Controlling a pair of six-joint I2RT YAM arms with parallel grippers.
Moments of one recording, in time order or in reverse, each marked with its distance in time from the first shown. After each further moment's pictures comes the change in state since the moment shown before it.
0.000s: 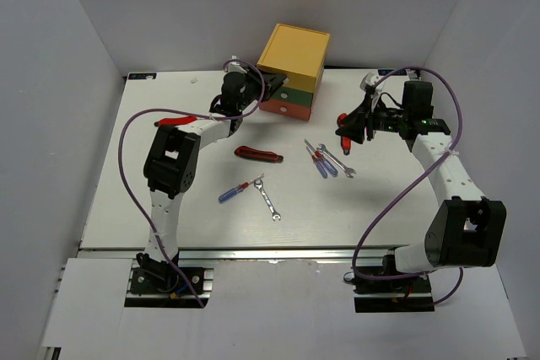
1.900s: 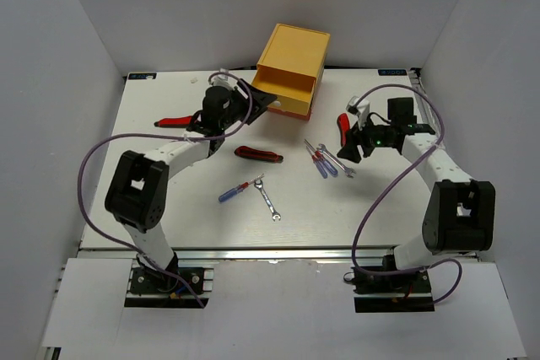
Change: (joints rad) left arm -0.006 -0.391 -0.406 -0.124 0.035 0.151; right arm 0.026 0.085 -0.084 -0.114 0.246 -0.147
